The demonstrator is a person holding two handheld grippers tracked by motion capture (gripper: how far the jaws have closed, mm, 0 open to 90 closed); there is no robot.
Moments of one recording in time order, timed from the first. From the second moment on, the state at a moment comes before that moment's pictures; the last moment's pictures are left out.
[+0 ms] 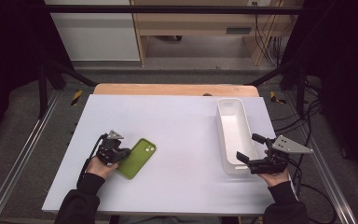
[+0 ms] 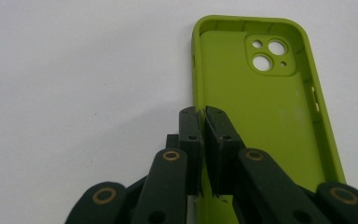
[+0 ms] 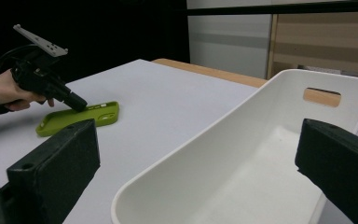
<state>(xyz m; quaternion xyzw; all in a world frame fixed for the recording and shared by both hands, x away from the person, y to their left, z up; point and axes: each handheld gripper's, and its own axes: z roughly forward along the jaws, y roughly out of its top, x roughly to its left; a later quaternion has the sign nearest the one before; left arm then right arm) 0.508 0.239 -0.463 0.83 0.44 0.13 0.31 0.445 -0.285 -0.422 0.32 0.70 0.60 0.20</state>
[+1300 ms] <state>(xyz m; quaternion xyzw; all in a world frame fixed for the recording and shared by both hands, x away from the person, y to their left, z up) 0.493 0.238 -0.434 0.82 0.42 0.18 0.36 0.445 -0.285 -0.422 0.32 0.70 0.60 0.20</state>
